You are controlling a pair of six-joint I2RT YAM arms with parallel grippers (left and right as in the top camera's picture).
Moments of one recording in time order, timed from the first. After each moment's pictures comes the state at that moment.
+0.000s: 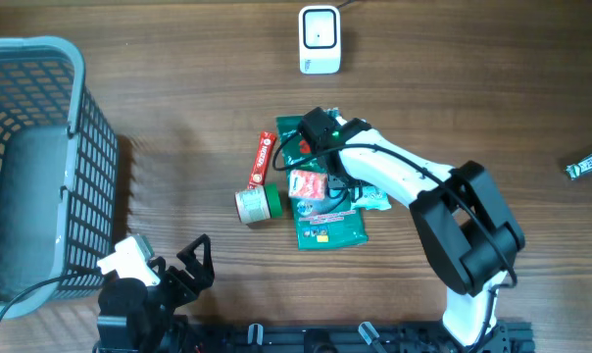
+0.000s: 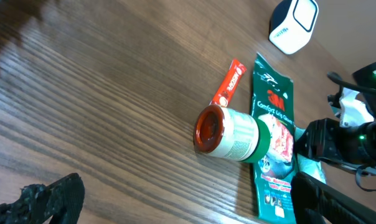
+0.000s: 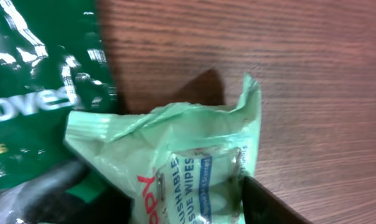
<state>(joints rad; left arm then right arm) -0.06 0.02 0.46 -1.07 0.09 -0.65 0.62 2.02 1.30 -0.88 0.42 0.59</state>
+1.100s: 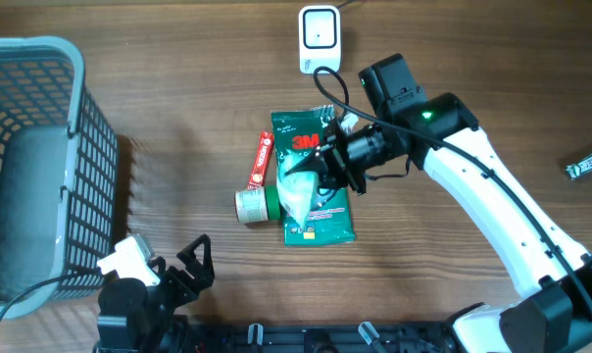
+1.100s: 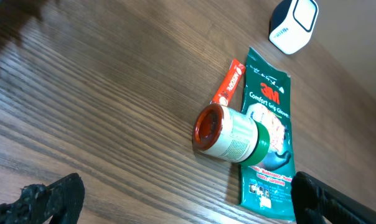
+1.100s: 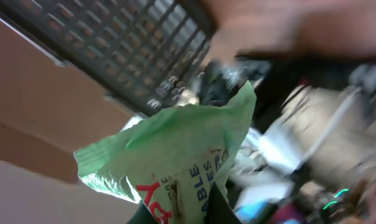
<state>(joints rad) -0.06 0.02 0.46 -1.07 0.09 -0.65 0.45 1.59 1.40 -0.95 -1.14 1.31</state>
